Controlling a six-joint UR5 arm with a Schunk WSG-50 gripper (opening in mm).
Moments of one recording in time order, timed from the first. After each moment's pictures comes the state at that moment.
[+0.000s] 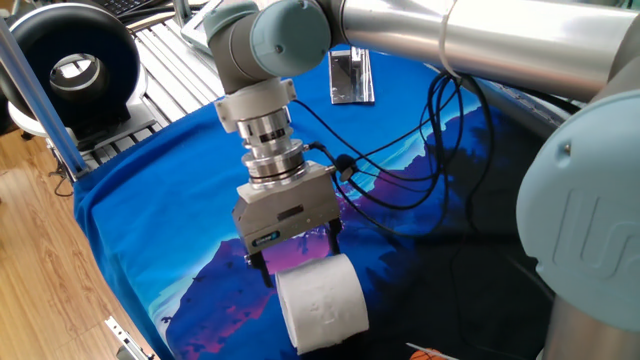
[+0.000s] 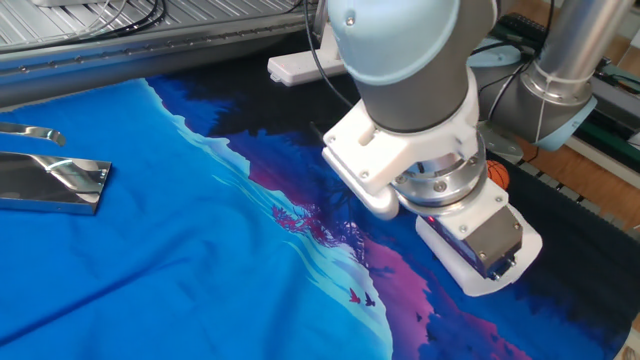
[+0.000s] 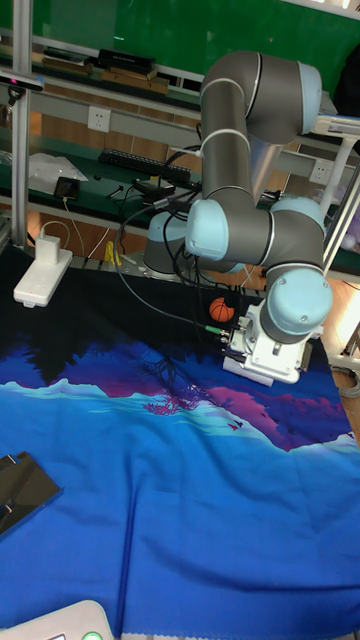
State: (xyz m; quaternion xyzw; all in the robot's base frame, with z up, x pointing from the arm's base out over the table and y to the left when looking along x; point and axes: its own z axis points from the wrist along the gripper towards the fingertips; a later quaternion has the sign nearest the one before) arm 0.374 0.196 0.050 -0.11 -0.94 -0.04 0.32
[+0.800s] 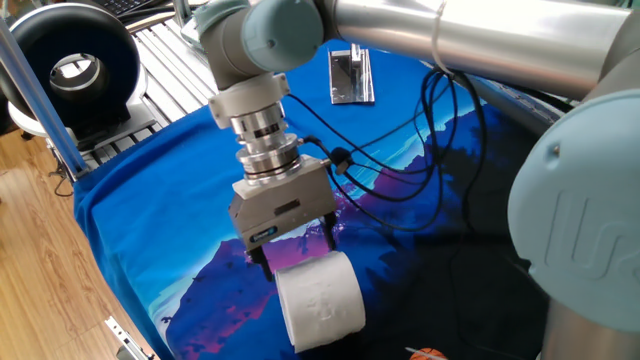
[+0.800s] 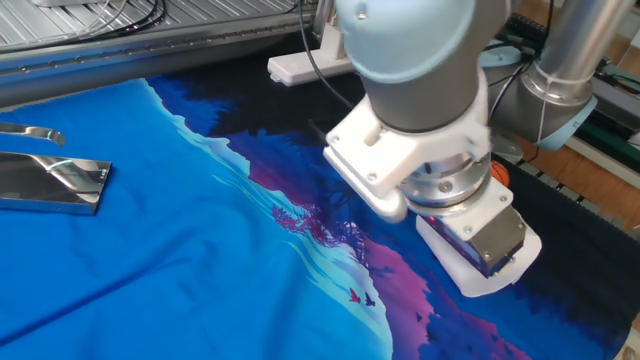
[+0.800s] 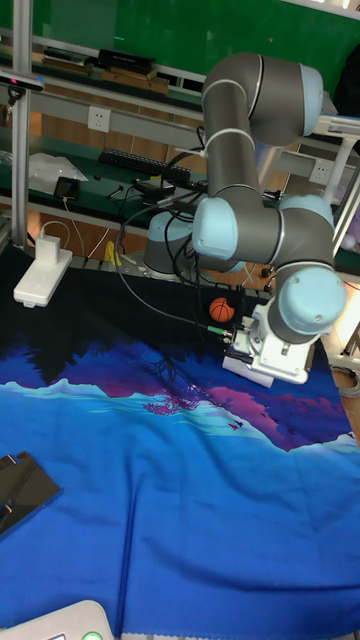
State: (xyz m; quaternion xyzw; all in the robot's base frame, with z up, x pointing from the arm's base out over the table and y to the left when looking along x) arm 0.387 0.192 0.058 -0.08 -0.95 -0.01 0.31
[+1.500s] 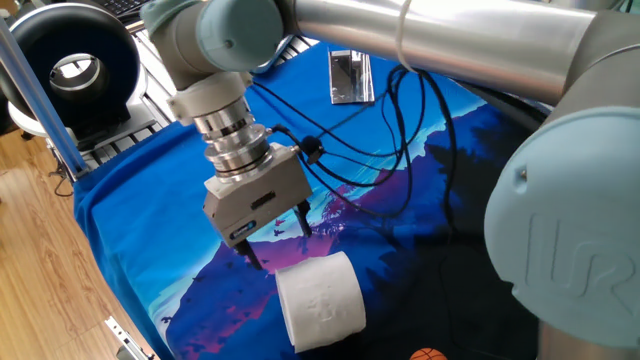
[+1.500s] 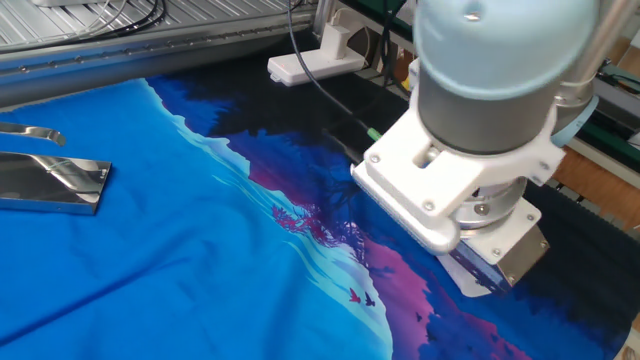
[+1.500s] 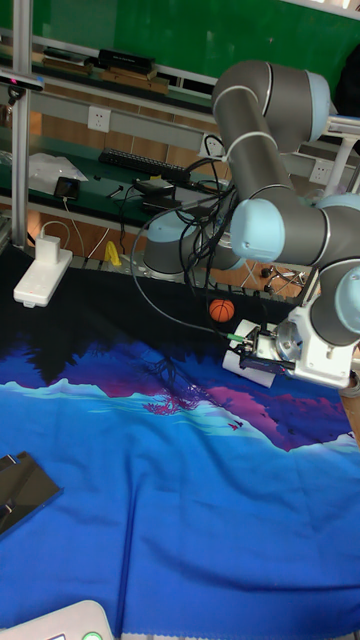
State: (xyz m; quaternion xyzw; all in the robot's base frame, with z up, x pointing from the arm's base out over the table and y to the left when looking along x) arm 0.419 0.196 0.065 -0.03 -0.96 0.04 0.27
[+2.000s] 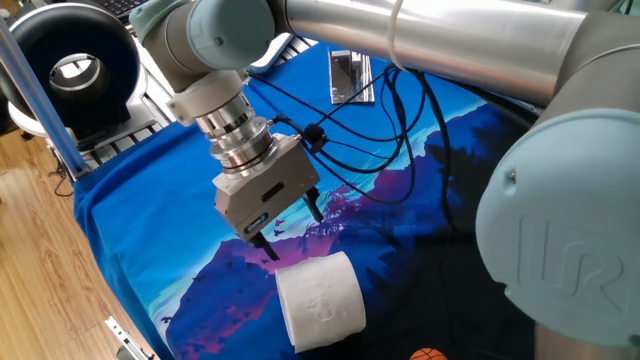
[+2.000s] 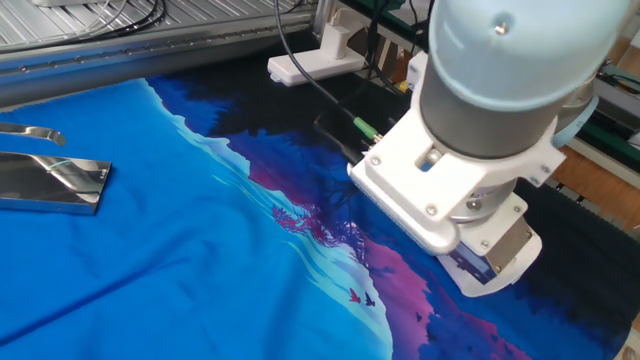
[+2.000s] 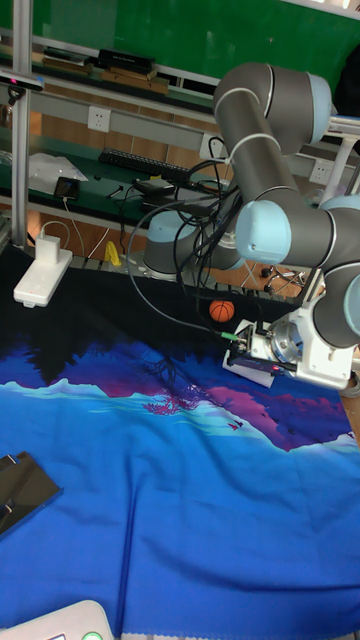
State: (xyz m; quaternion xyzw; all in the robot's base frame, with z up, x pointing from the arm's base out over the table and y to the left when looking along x) arm 0.415 0.174 0.069 -0.01 -0.95 0.07 0.29
